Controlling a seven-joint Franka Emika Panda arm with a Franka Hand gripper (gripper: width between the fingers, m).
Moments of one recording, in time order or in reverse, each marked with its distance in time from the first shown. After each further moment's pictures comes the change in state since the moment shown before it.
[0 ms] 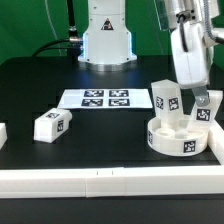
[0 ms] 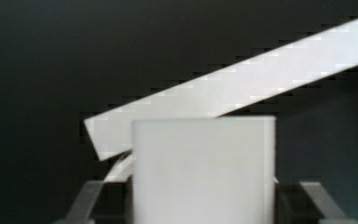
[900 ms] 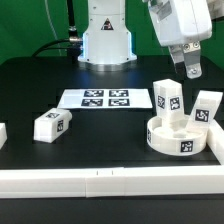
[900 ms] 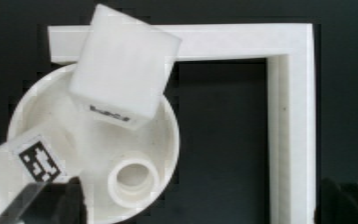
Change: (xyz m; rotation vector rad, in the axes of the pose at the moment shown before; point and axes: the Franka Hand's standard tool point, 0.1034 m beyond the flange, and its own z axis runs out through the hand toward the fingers) arm 0.011 -0.032 -0.050 0.077 -0.004 -0.404
